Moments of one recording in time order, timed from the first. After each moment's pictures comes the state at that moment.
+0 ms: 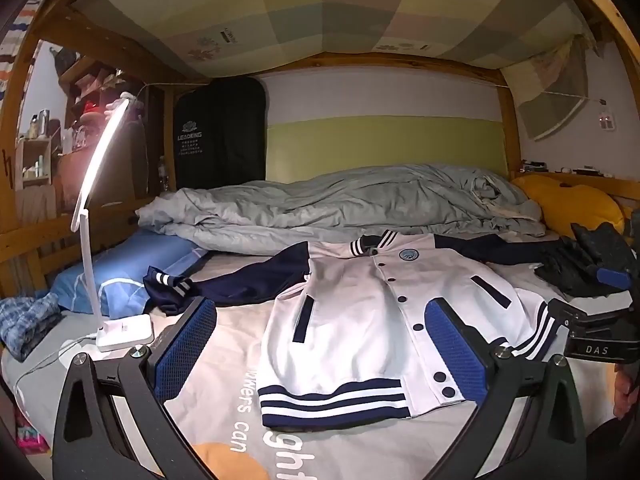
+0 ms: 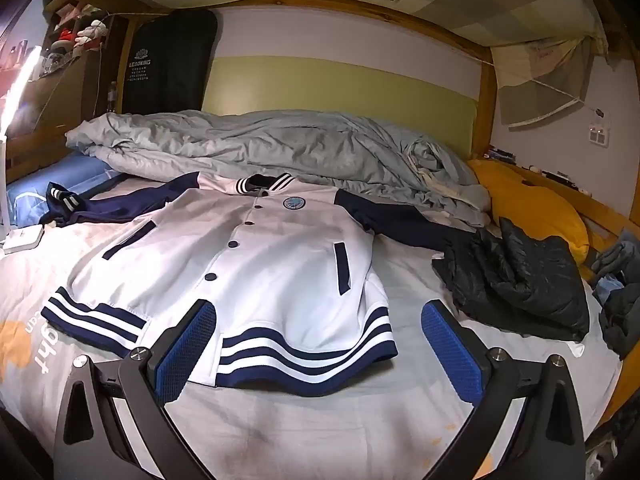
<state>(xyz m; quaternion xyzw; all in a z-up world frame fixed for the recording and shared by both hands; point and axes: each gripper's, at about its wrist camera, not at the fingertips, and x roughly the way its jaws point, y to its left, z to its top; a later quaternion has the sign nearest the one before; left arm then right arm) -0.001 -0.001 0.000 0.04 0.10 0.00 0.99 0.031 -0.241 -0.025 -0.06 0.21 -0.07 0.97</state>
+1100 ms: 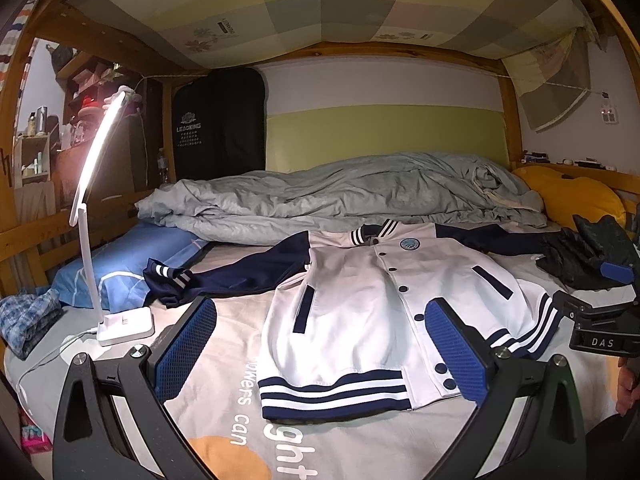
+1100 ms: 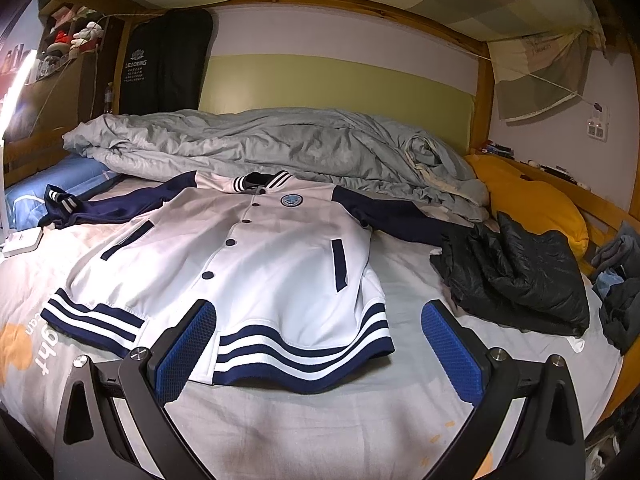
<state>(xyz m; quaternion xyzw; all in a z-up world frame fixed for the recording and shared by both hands) 0.006 -0.002 -0.002 0.03 0.13 0.00 0.99 0.033 -0.247 -0.024 -0.05 0.21 -0.07 0.97</state>
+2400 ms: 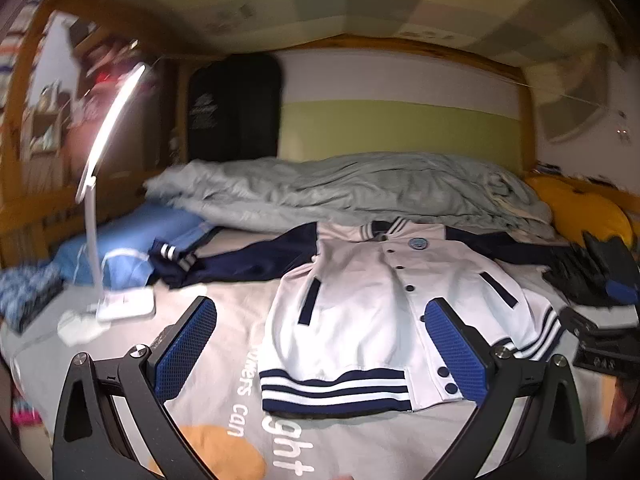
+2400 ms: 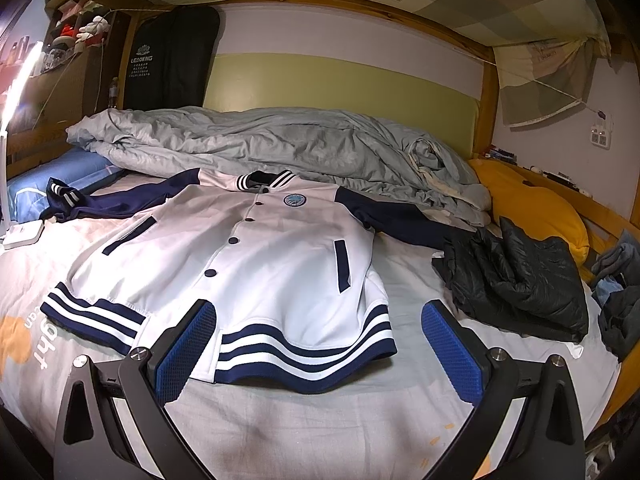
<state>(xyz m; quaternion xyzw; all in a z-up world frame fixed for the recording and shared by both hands) 0.013 0.011 -0.006 -0.01 0.13 0.03 0.99 0.032 -0.240 -0.026 -0.06 0.21 -0.07 0.97</state>
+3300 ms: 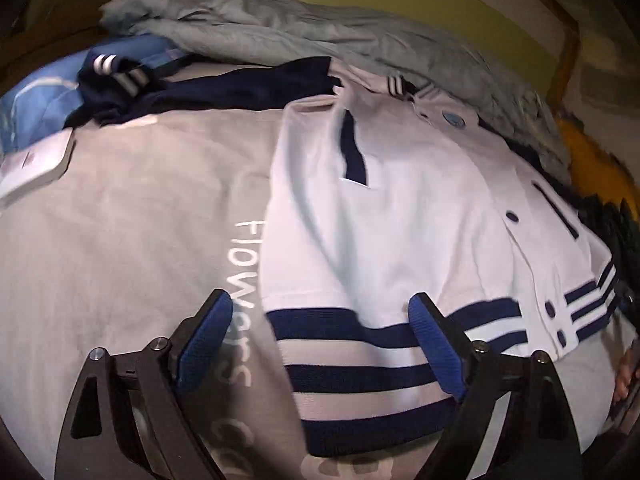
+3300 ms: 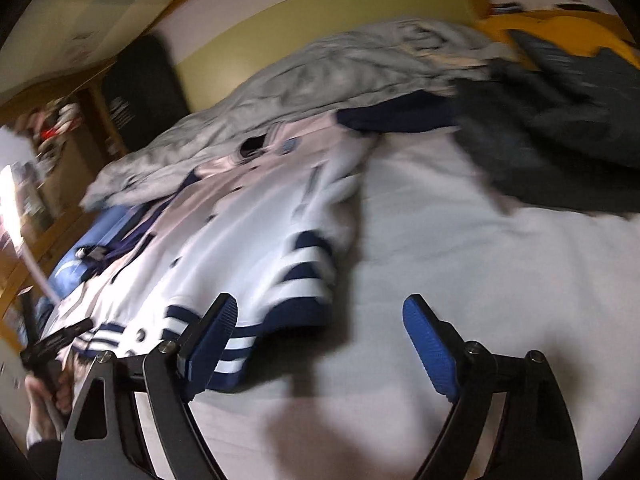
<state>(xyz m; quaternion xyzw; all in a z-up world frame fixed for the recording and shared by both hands) 0.152 0.074 -0.142 -0.09 0.38 -0.05 0.92 0.112 -0.381 -0.126 0.15 0.30 0.07 0.94</state>
